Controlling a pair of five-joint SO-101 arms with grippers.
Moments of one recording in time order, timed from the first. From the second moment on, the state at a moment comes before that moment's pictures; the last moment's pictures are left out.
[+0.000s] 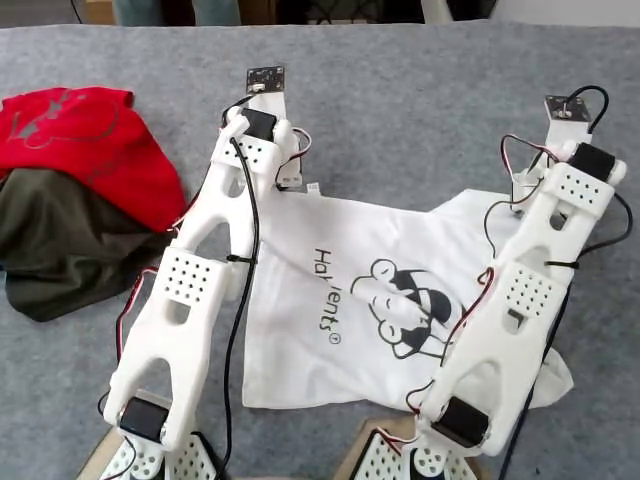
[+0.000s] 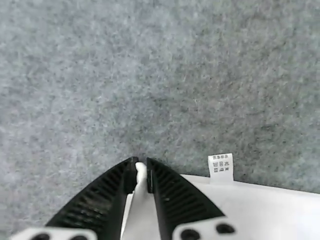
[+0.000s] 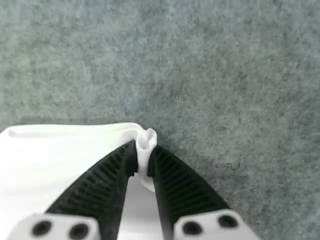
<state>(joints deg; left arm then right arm) 13.4 66.3 -73.7 89.9 19.7 31.3 82.7 -94.2 96.3 22.6</state>
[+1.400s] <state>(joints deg) 4.6 -26.2 -40.3 100.8 9.1 17.0 -1.6 -94.3 87.5 22.4</state>
